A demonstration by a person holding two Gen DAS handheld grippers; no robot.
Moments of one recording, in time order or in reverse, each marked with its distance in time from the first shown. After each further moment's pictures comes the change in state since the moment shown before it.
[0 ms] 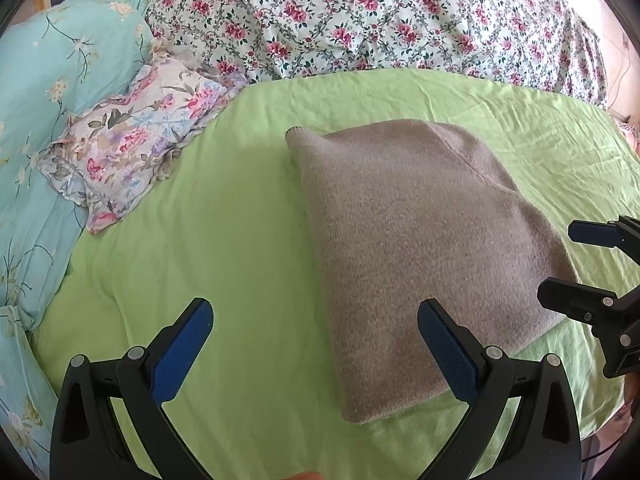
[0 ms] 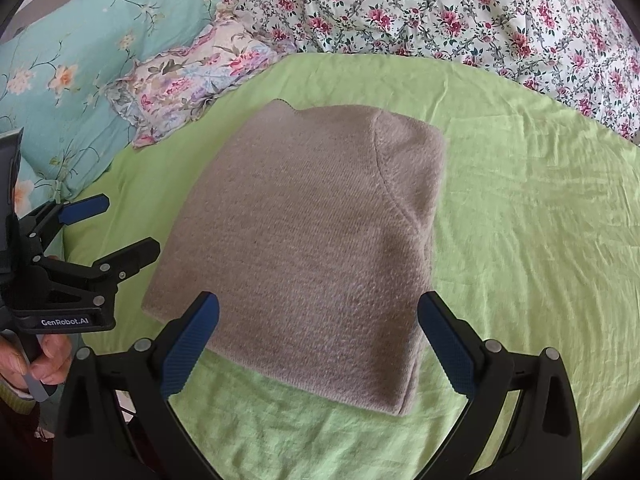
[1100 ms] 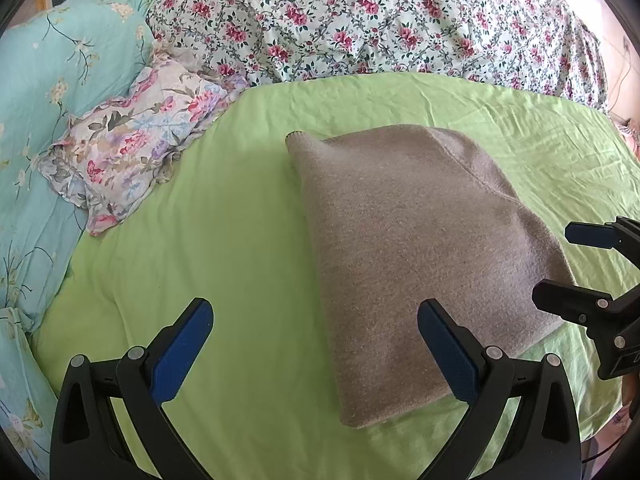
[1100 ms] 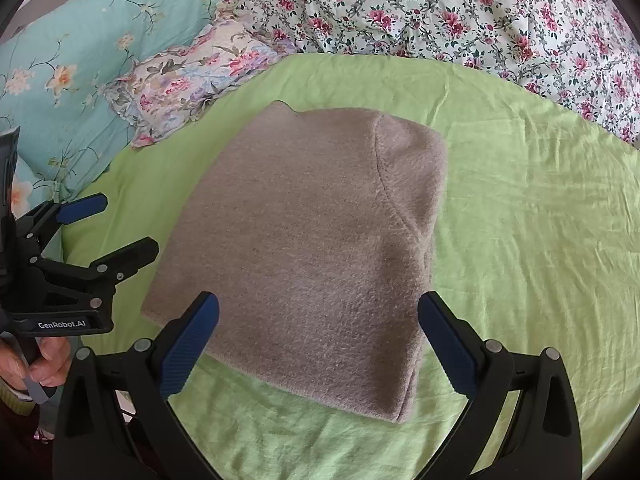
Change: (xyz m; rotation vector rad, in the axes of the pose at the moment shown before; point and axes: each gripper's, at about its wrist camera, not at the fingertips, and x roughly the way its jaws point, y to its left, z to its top) left arm -0.003 -0.003 0.002 -0.014 -0.003 0.004; right arm 0.002 0.002 0.004 0.001 0.000 -0.003
